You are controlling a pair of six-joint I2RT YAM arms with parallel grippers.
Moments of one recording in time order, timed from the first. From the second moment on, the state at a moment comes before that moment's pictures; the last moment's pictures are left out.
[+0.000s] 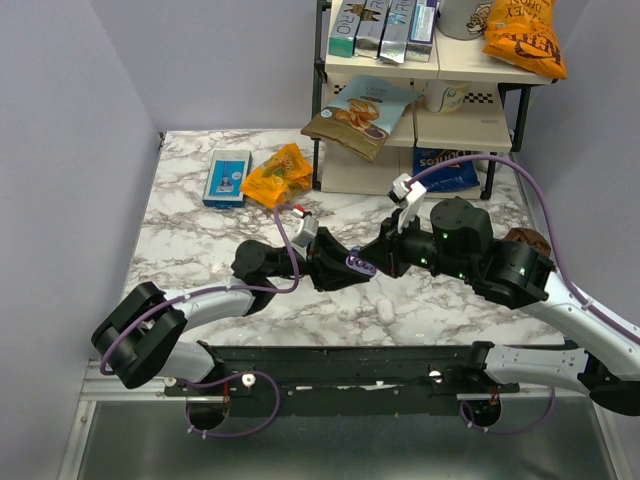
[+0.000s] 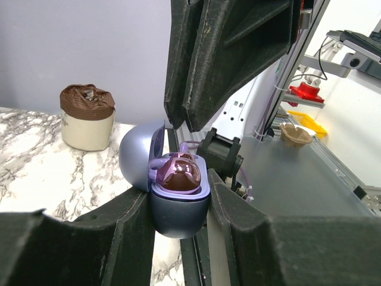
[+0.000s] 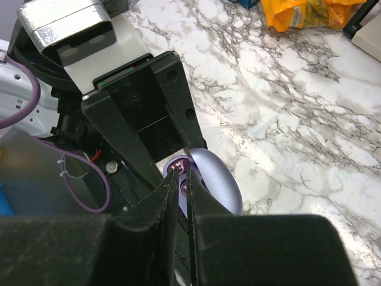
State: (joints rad) left arm -0.77 1.35 0.53 1.29 0.84 -0.61; right arm 1.01 1.02 1.29 -0.65 0.01 0.30
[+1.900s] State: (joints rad) left arm -0.78 1.35 0.56 1.29 0.84 -0.57; right arm 1.02 1.05 1.32 -0.67 -0.03 0.26
